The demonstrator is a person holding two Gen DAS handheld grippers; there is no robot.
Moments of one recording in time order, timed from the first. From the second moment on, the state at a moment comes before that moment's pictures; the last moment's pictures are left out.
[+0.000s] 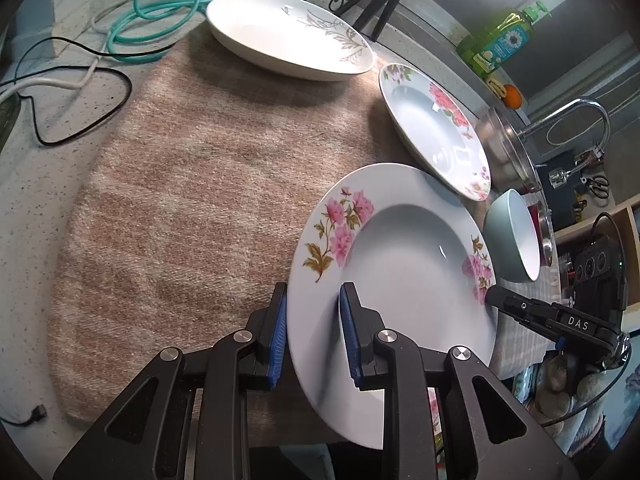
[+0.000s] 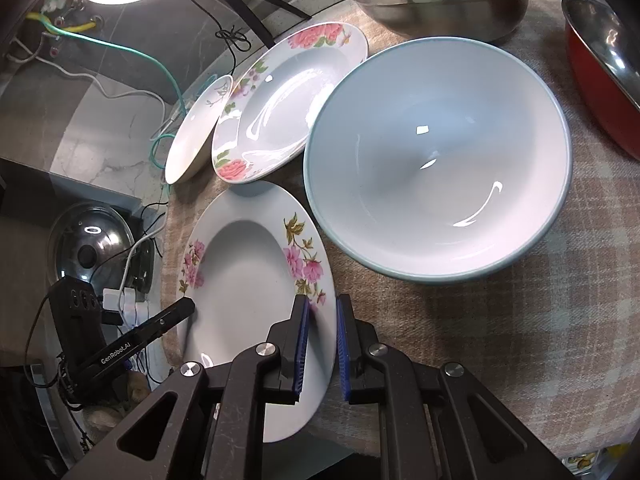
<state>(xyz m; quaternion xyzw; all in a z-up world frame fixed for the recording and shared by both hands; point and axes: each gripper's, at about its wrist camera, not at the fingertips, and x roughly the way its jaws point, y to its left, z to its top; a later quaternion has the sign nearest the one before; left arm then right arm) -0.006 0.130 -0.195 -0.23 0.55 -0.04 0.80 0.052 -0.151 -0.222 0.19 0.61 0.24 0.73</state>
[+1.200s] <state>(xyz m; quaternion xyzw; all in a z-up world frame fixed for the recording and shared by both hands) -0.002 0.126 -0.196 -0.22 0.55 -0.04 0.80 0.051 -0.147 -0.222 0.17 0.62 0.24 0.73</state>
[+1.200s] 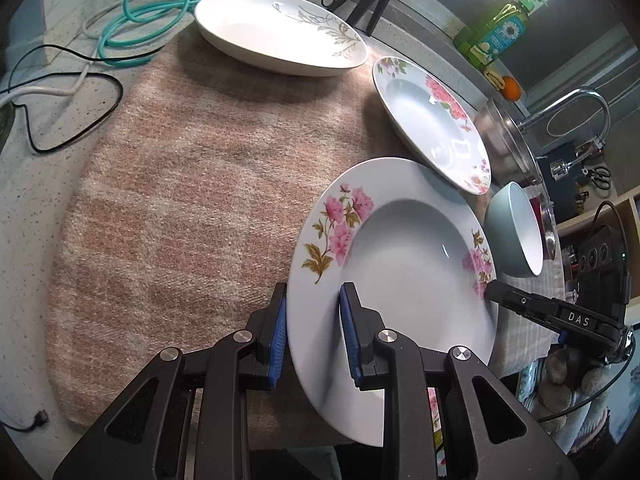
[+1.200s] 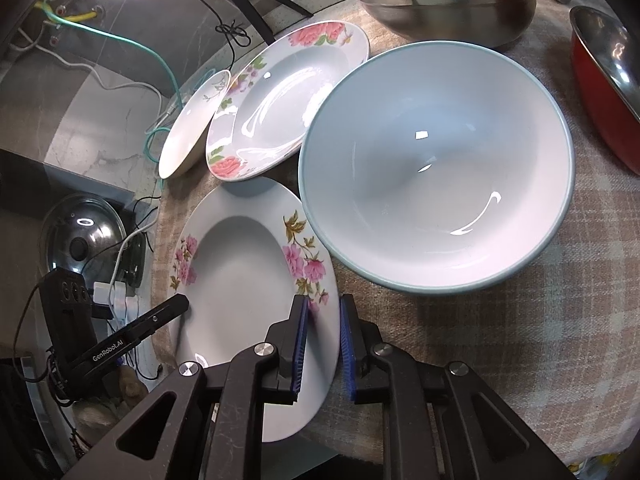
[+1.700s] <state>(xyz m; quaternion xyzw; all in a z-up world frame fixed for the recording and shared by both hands) -0.005 0.143 -0.182 -0.22 0.54 -0.02 0.81 0.047 -0.159 -0.208 0.15 0.61 0.23 0.74</state>
